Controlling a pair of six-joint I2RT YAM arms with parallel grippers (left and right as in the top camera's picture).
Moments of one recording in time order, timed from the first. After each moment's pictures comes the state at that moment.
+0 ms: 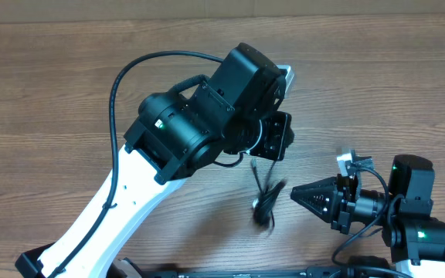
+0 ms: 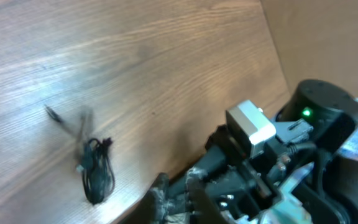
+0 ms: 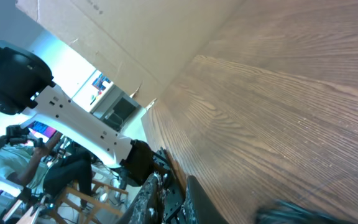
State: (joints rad) left arm -0.81 1.64 2.12 -1.35 0.31 -0.59; right arm -0.08 0.71 0.65 -0.78 -1.37 -0.10
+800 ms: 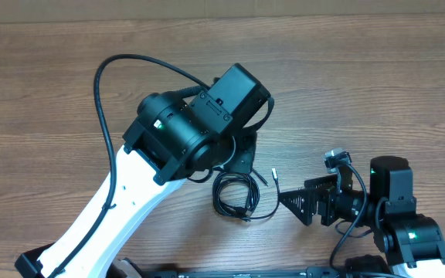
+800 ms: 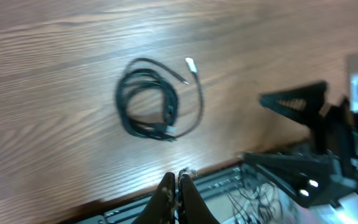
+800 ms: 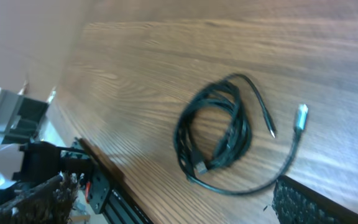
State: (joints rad) left arm -0.81 1.64 2.13 -1.68 0.03 -0.63; right arm 0.10 0.71 0.65 -0.84 -0.79 0.10
